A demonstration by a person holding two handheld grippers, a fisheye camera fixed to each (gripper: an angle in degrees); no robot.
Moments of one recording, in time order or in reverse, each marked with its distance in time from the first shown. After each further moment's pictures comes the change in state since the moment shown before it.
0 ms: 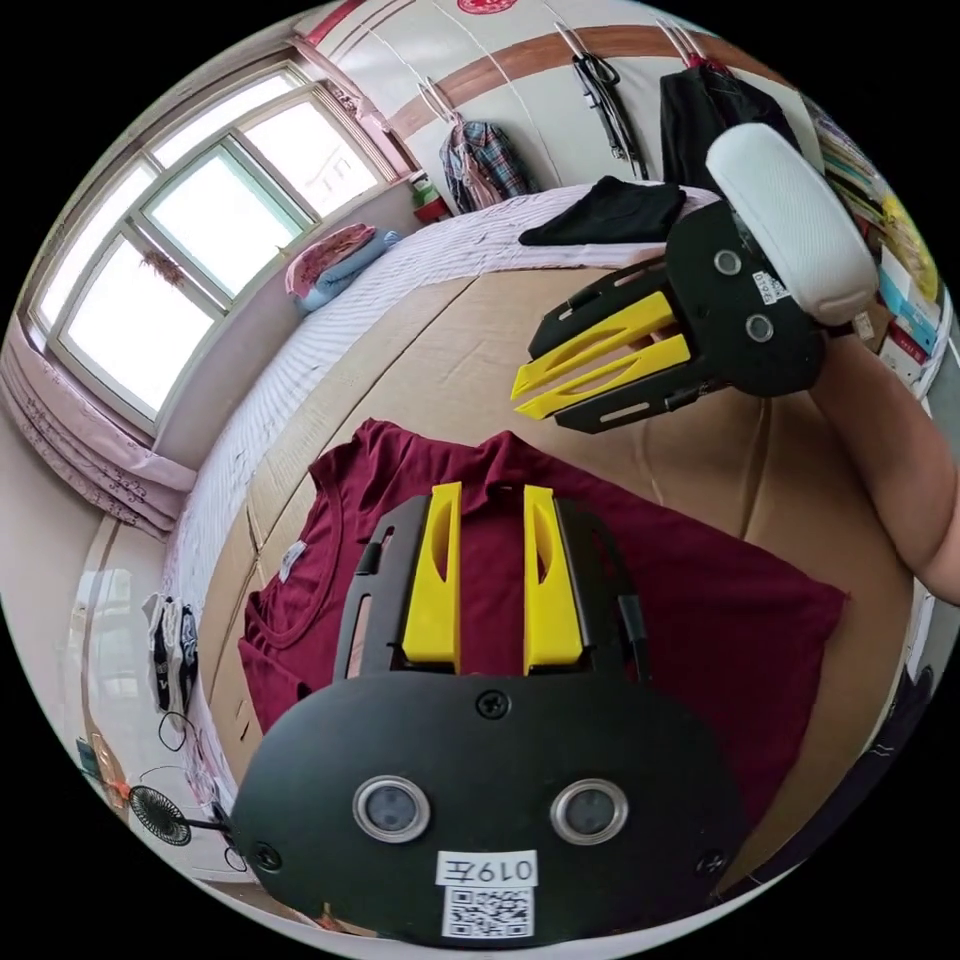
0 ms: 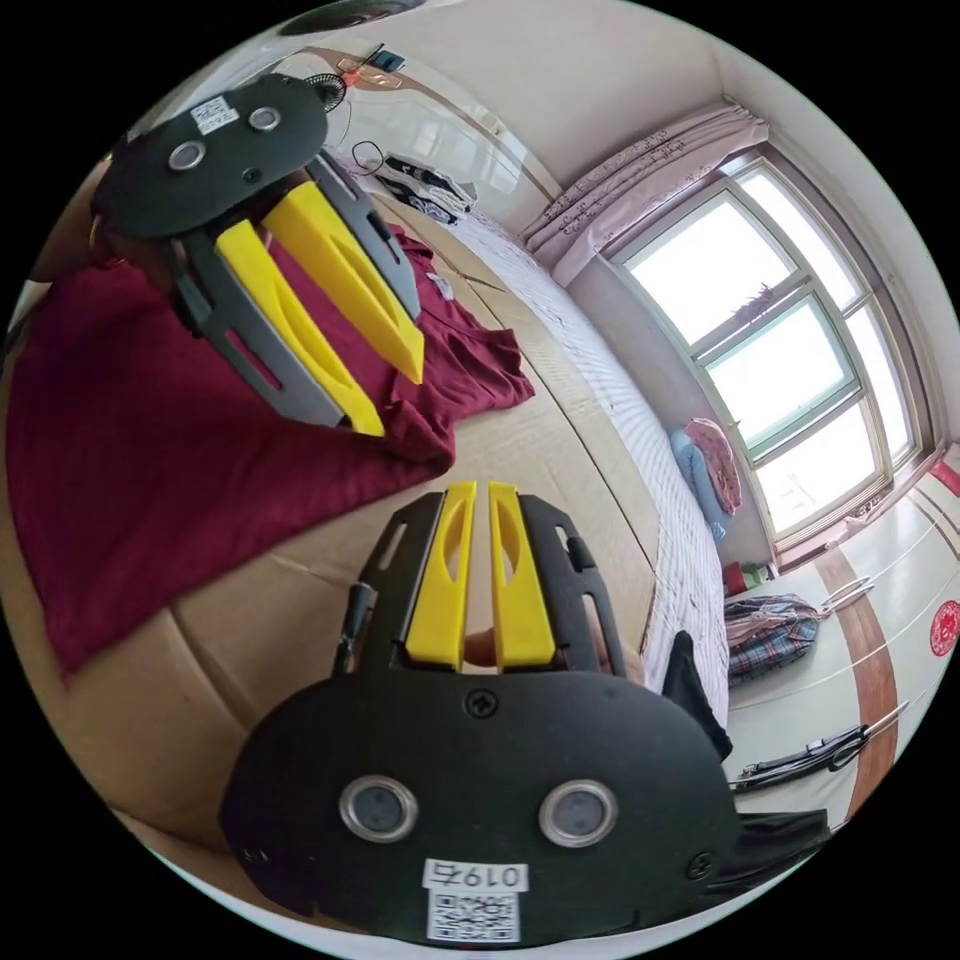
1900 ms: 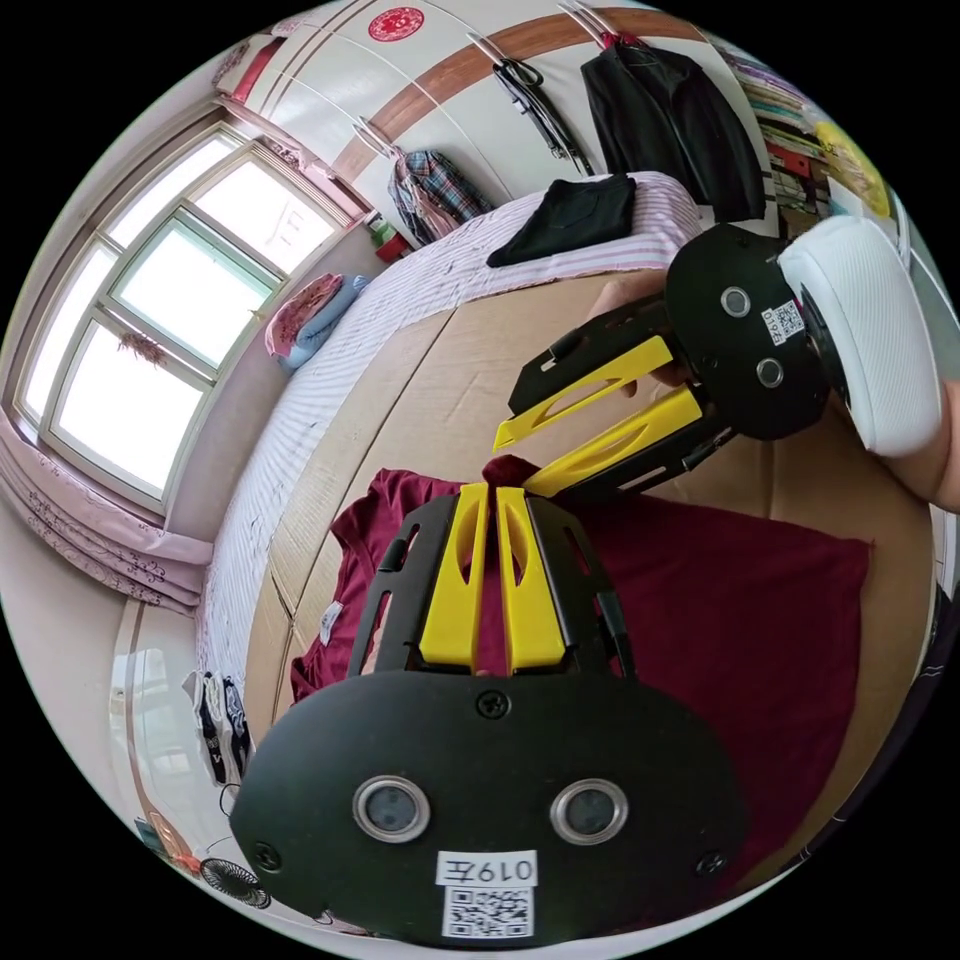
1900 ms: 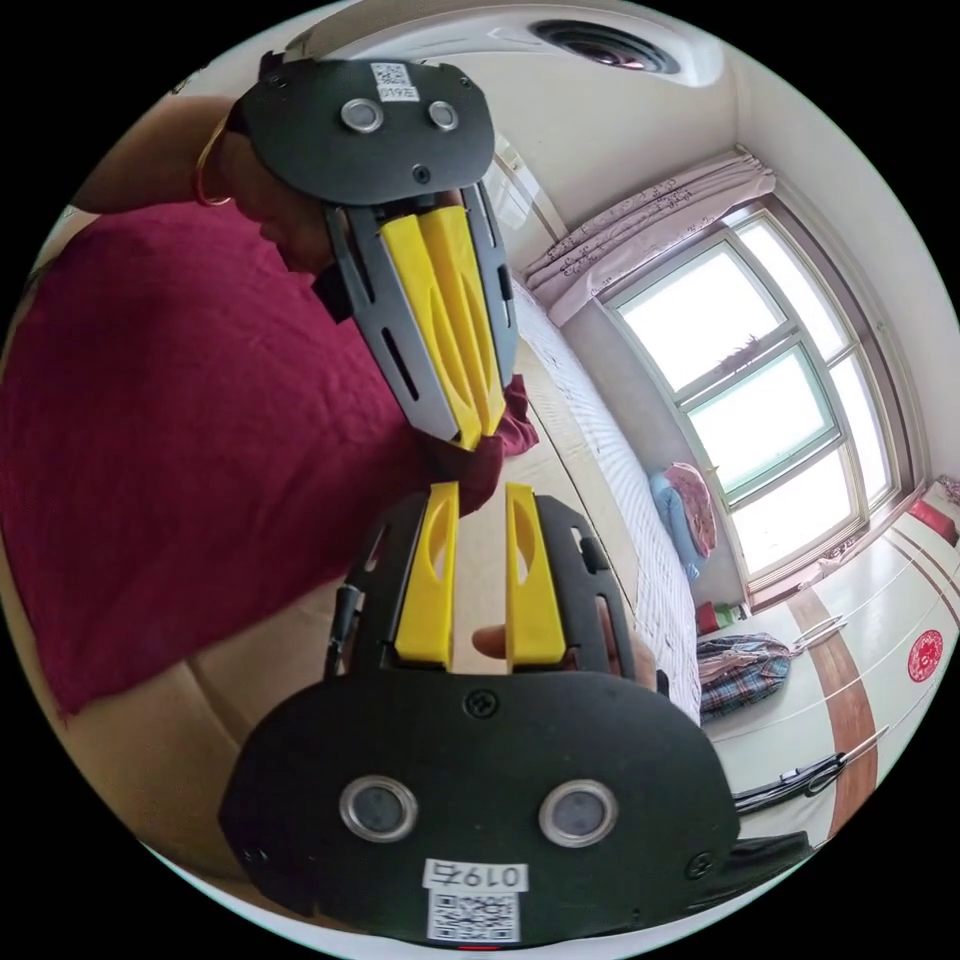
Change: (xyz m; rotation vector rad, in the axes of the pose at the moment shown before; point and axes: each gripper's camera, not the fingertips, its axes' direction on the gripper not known) left arm 0.079 0.045 0.126 0.069 -0.015 0.197; right arm 0.148 0.126 0.180 0.092 0.088 -0.088
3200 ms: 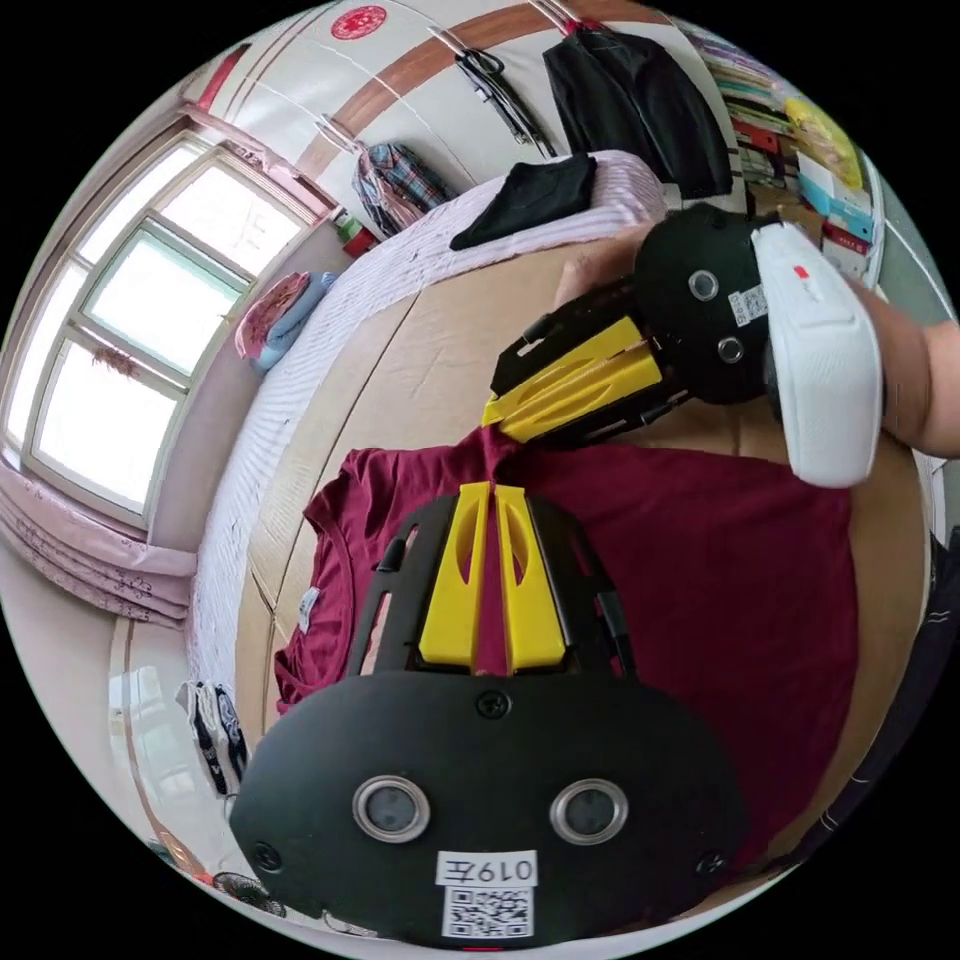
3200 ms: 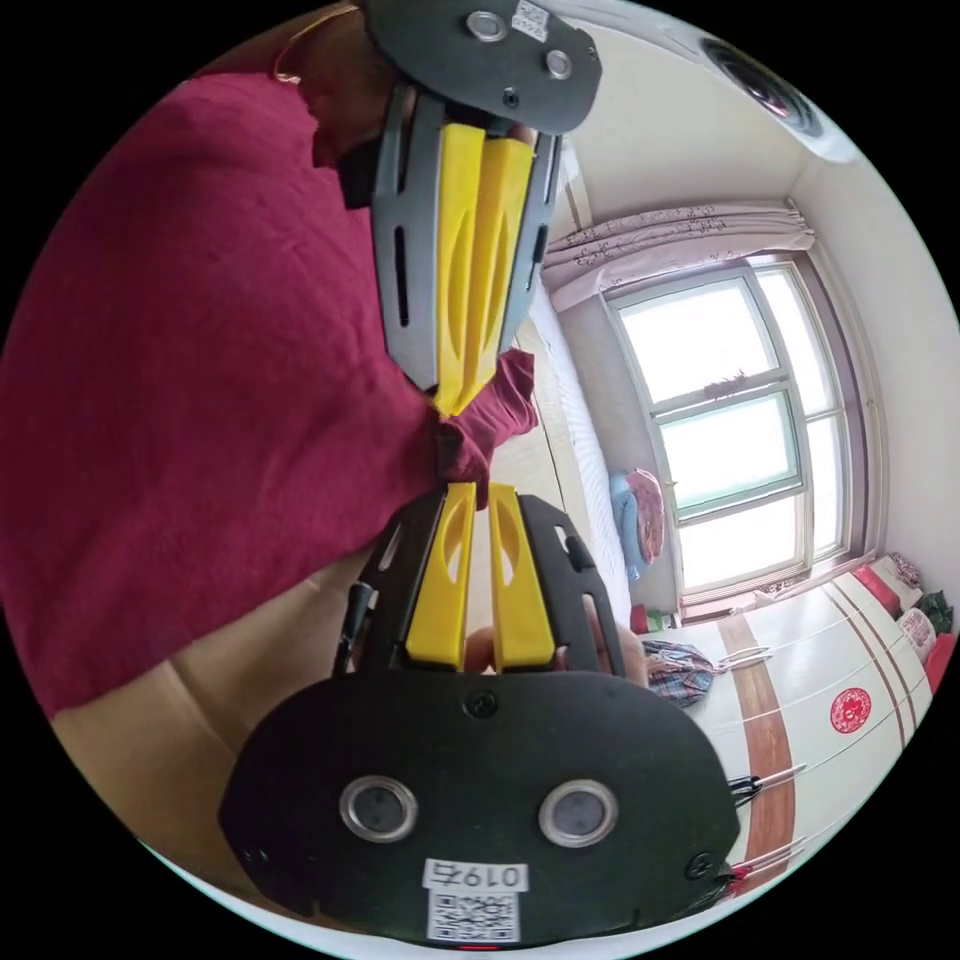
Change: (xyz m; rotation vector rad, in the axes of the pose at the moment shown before) left arm 0.013 0.040 -0.030 0.028 0.120 0.005; right arm -0.104 0.007 0.086 -0.100 0.133 -0.164
